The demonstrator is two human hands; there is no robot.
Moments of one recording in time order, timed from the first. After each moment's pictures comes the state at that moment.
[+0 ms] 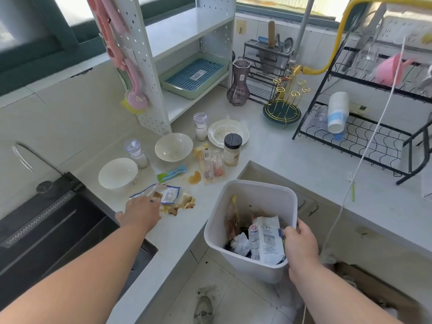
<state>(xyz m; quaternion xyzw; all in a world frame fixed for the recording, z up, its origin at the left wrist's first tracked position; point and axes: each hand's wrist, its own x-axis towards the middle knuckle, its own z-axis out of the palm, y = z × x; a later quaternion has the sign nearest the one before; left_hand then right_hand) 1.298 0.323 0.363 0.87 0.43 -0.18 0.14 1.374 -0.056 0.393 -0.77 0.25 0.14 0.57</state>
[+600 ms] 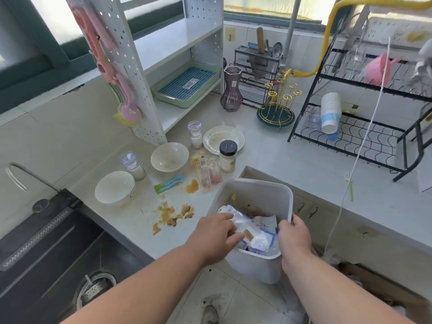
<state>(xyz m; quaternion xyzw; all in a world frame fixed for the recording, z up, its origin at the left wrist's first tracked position) 1.332 0.167 0.400 0.97 -0.01 -0.13 0.19 1.400 -0.037 0.372 -0.77 0.27 0.14 0.55</state>
